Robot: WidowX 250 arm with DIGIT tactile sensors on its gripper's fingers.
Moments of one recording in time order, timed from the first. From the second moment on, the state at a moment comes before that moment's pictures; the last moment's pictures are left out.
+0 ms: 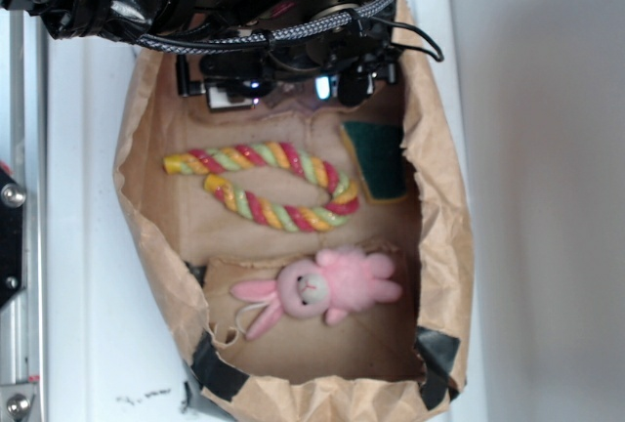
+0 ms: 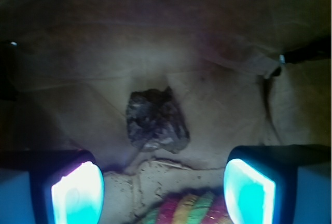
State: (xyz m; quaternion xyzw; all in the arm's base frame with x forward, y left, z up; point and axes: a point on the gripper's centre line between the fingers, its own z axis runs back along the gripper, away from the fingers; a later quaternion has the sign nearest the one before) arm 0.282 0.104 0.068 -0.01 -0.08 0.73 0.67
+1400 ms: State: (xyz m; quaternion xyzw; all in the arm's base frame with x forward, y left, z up) arm 0.262 0.137 0.018 0.07 -0.14 0.65 0.74
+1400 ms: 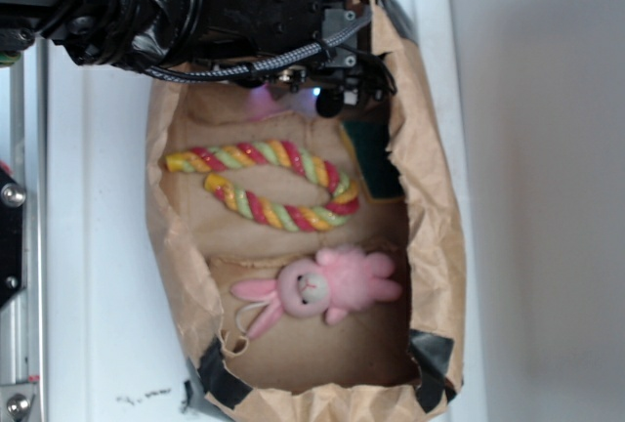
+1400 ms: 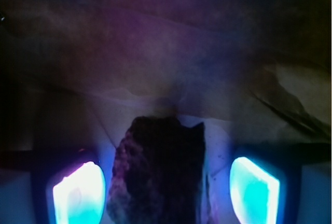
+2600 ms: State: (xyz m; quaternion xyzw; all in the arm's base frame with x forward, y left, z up) arm 0.264 0.126 0.041 0.04 -0.11 0.60 0.79
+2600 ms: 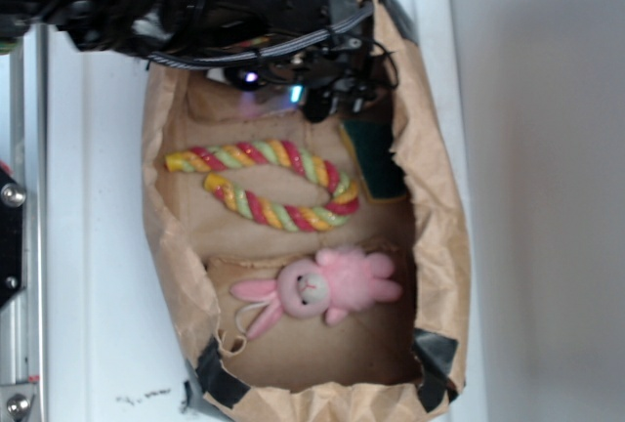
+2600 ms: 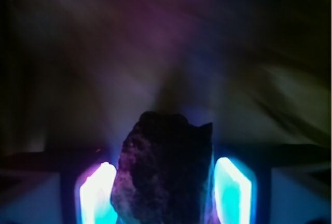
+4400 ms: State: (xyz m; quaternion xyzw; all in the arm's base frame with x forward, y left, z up) arm 0.288 0.020 0.178 -0.12 -0.13 0.03 0.98
